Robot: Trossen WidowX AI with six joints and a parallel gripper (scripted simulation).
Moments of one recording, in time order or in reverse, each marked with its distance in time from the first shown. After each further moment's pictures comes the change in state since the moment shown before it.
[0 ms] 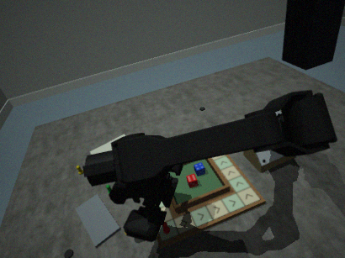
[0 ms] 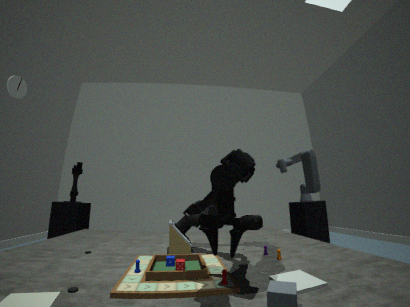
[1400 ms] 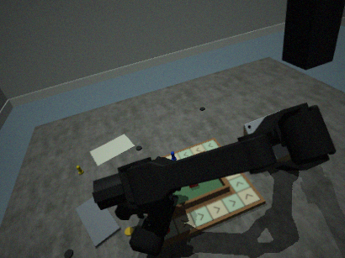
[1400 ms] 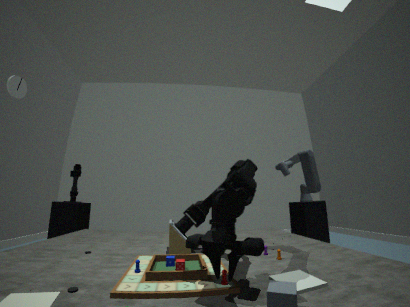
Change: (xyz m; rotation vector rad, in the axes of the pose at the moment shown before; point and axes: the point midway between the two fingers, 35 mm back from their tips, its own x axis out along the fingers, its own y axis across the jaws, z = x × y) arm 0.053 0.004 0.005 -0.024 0.000 0.009
